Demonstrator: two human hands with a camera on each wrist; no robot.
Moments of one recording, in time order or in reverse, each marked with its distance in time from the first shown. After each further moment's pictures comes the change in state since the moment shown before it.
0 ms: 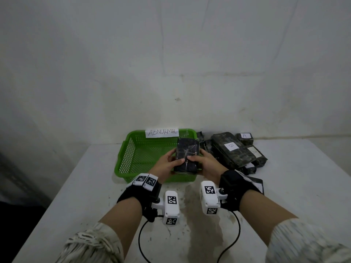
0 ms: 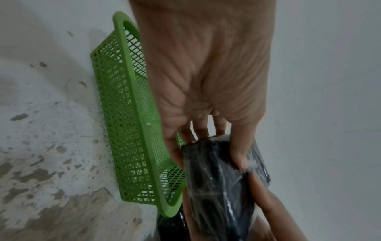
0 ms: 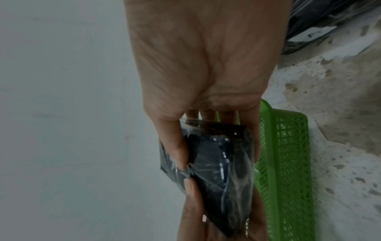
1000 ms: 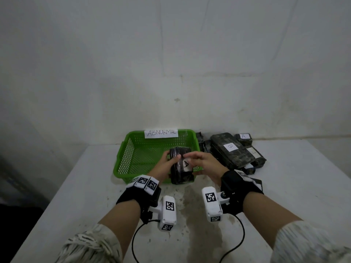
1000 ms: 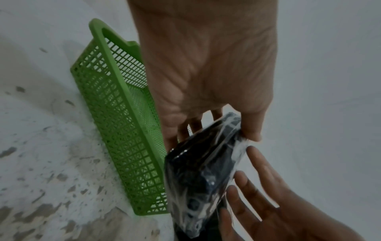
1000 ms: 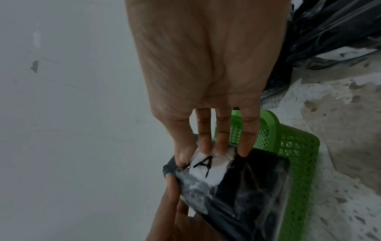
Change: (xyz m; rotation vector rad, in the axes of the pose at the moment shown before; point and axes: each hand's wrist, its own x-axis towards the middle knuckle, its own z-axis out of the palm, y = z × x) left_hand 0.000 -0.002 -0.003 0.154 0.075 -0.027; right_hand -0.013 -0.006 -0.003 -0.342 -0.078 -0.112
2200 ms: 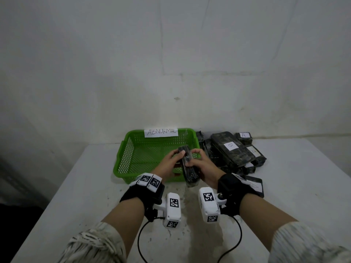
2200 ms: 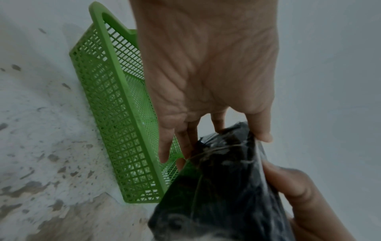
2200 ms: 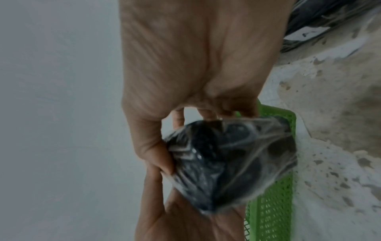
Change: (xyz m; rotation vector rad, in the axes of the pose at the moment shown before) left_hand 0.001 0.006 0.010 -0.047 -0.073 -0.011; right_hand 0.007 0.014 0.012 0.261 0.047 0.081
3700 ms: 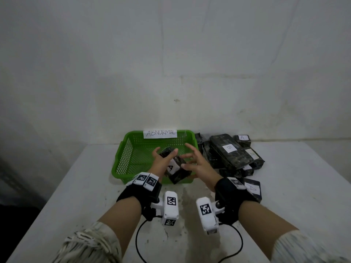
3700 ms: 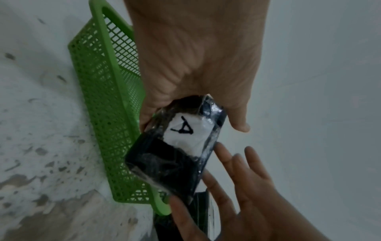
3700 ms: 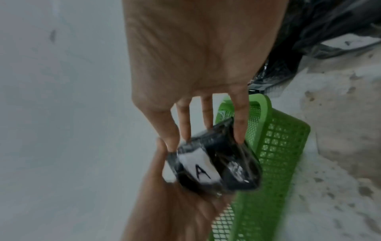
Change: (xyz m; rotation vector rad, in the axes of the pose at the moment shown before) left_hand 0.010 -0.002 -0.010 -0.115 0.303 -0.001; right_hand -0.013 -0.007 0.005 -0.369 -0.042 -0.208
